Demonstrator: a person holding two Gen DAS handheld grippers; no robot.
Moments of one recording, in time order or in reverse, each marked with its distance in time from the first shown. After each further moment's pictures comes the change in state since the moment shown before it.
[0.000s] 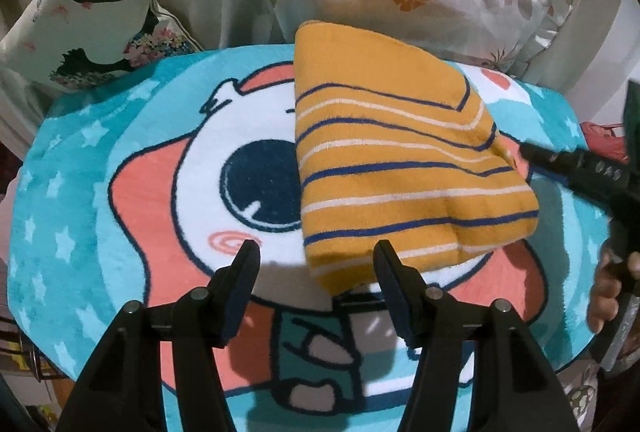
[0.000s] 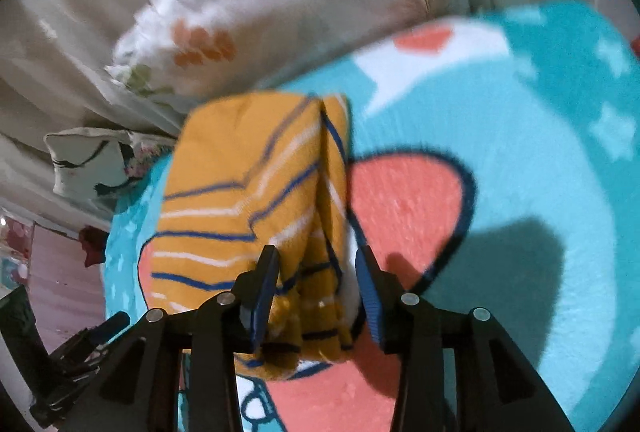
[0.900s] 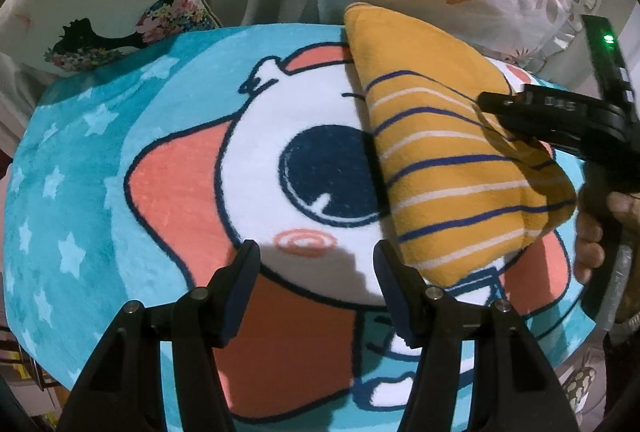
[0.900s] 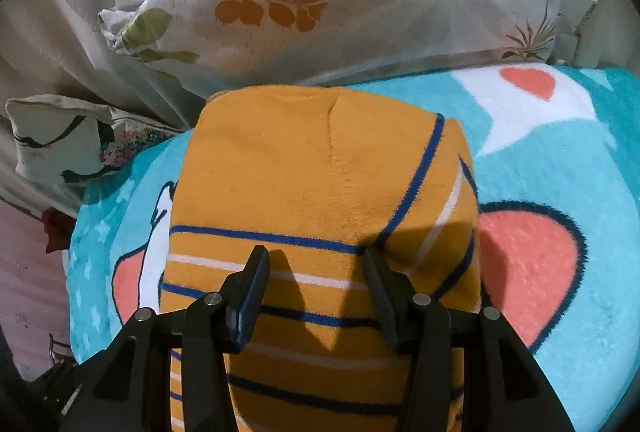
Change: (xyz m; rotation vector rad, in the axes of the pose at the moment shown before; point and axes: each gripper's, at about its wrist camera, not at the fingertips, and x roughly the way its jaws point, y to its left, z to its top) left arm 0.021 0.072 0.008 0.009 0.061 -0.054; right arm 0.079 0.090 0.030 -0.087 0.032 -0.125
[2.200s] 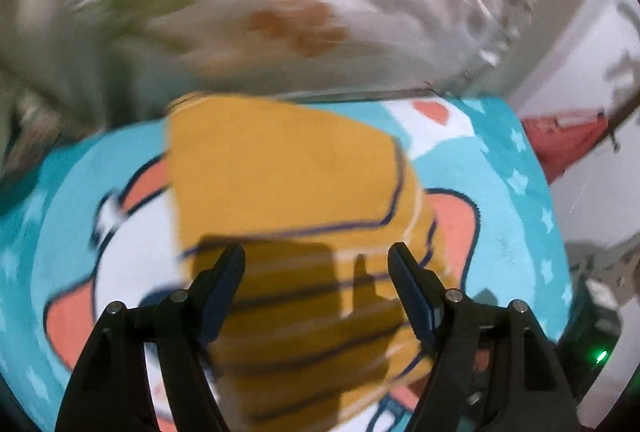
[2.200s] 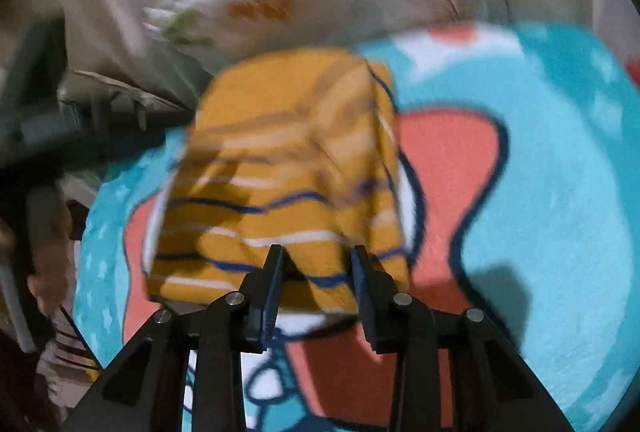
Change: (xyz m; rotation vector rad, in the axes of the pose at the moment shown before) left arm 0.031 -0.137 0.113 0.227 -0.025 -0.219; right arm -0.055 -0.048 -0.107 0.015 -0.060 0.066
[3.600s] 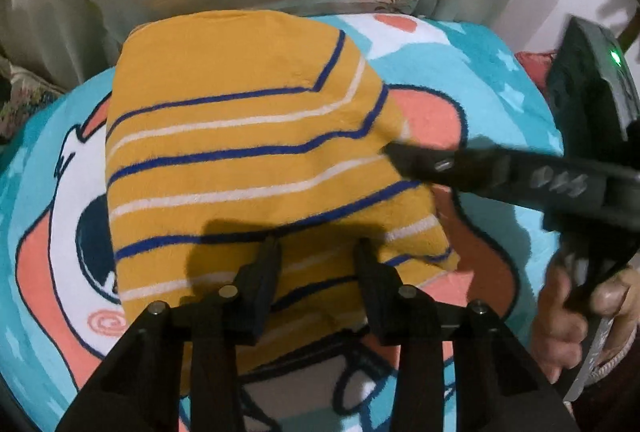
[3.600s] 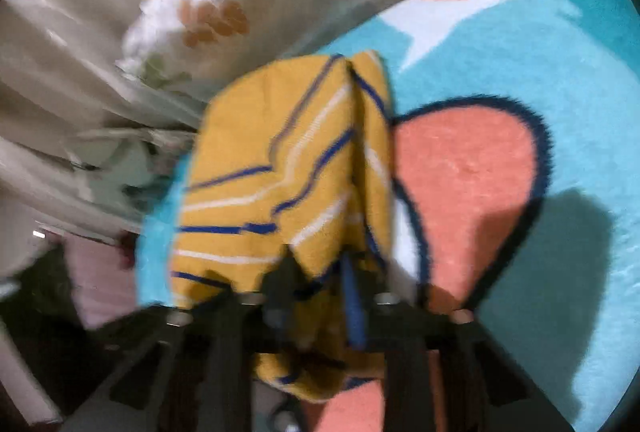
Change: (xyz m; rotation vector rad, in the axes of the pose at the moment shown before) left arm 0.026 -0.037 -0.083 0.024 0.058 0.038; right arm 0.021 -0.065 0.040 0.178 0.056 0.289
